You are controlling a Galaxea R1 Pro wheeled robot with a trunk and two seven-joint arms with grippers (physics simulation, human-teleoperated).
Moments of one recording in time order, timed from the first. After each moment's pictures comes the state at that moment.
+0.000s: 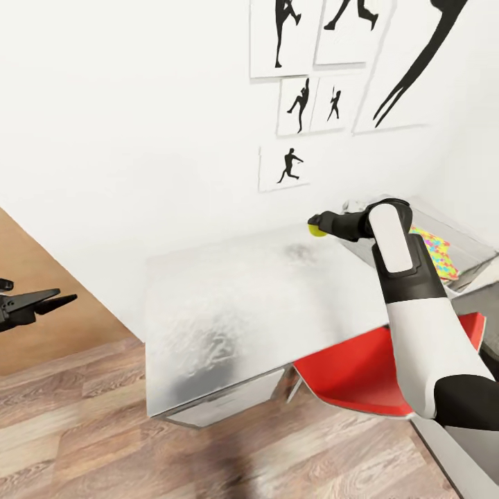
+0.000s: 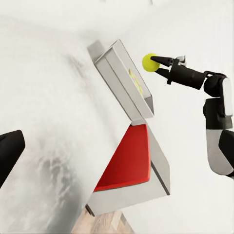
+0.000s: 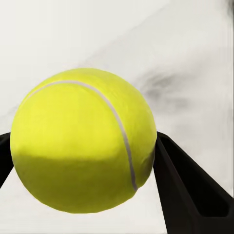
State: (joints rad) left arm -0.62 0.65 0.41 -1.15 0.37 1.03 -1.57; right arm -1.21 -0.06 0.08 -1.21 -0.88 1.04 -0.58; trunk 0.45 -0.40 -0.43
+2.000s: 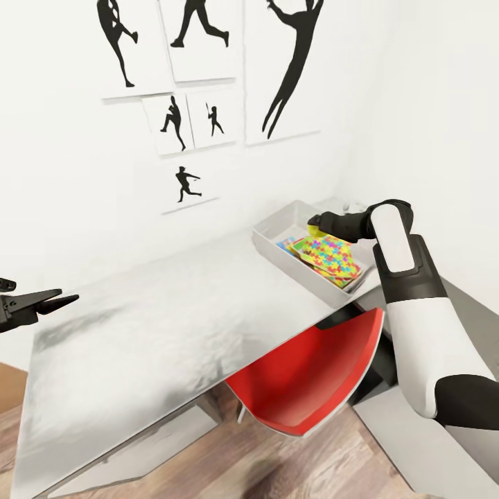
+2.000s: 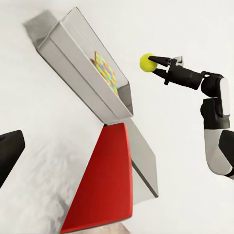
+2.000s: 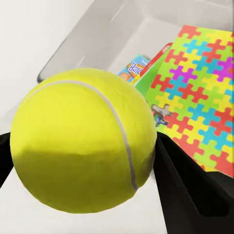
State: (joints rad) left arm -0.62 0.64 0.41 -1.16 0.37 1.03 -1.57; right arm -1.21 -0.06 0.07 -1.20 -0.91 1.03 -0.58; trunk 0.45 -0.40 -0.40
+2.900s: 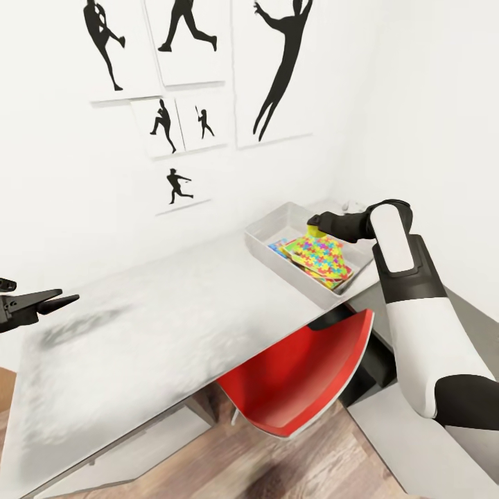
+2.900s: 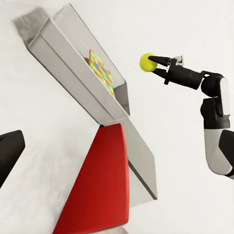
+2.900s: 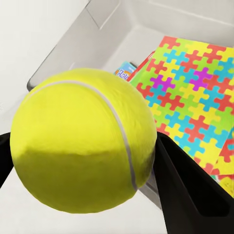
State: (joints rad) left arm -0.62 0.64 0.41 -1.16 0.37 1.03 -1.57; right arm -1.21 -0.06 0.07 -1.20 -0.91 1.04 -0.58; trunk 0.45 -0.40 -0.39
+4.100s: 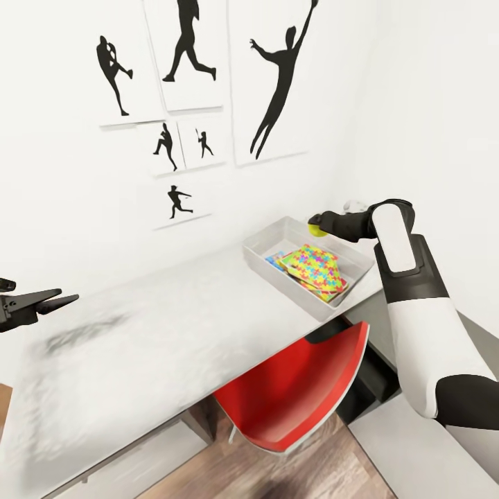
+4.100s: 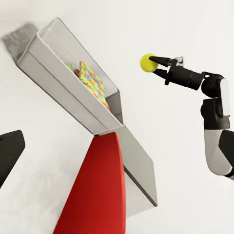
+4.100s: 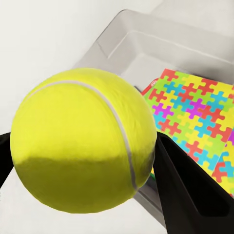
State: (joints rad) left arm -0.62 0.64 0.41 -1.16 0.37 1.03 -1.57; right arm -1.21 -0.06 0.07 -1.21 -0.91 1.04 -0.58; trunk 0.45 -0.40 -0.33
